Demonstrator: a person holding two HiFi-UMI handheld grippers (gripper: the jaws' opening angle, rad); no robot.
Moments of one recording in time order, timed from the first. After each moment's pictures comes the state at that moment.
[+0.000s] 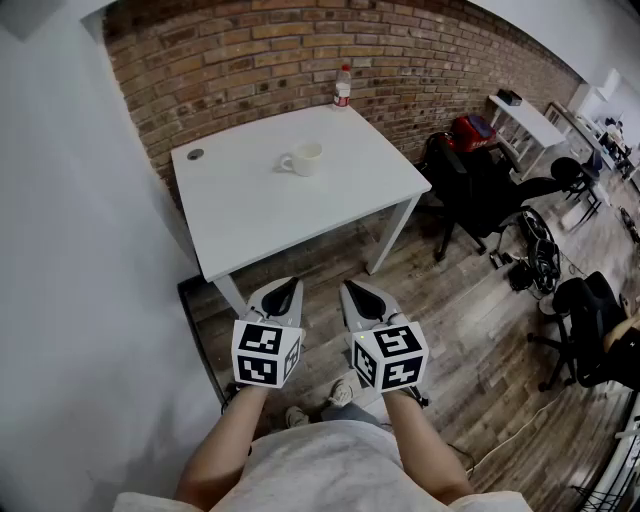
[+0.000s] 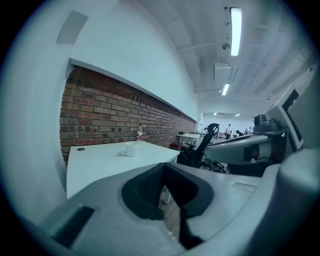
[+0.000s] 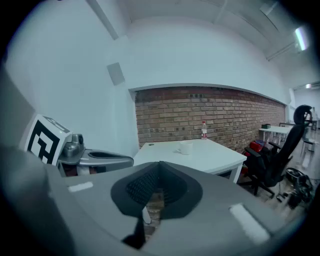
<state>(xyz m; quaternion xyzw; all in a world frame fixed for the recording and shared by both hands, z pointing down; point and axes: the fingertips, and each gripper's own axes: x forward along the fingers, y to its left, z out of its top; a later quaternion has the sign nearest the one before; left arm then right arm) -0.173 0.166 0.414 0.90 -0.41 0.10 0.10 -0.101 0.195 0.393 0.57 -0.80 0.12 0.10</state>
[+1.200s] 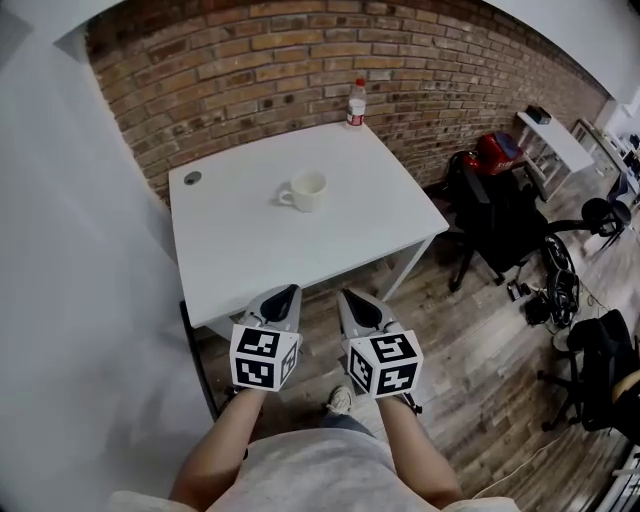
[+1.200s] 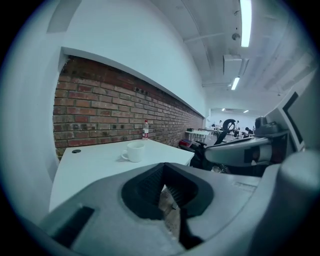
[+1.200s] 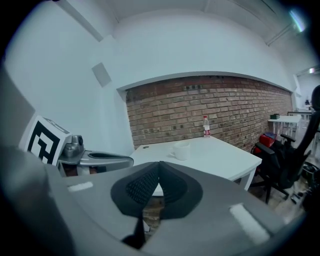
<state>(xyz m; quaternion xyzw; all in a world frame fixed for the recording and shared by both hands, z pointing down) -0.110 0.015 0.430 0.88 -0.44 0.13 0.11 -0.035 0.039 0.414 0.54 -0.82 0.15 0.08</state>
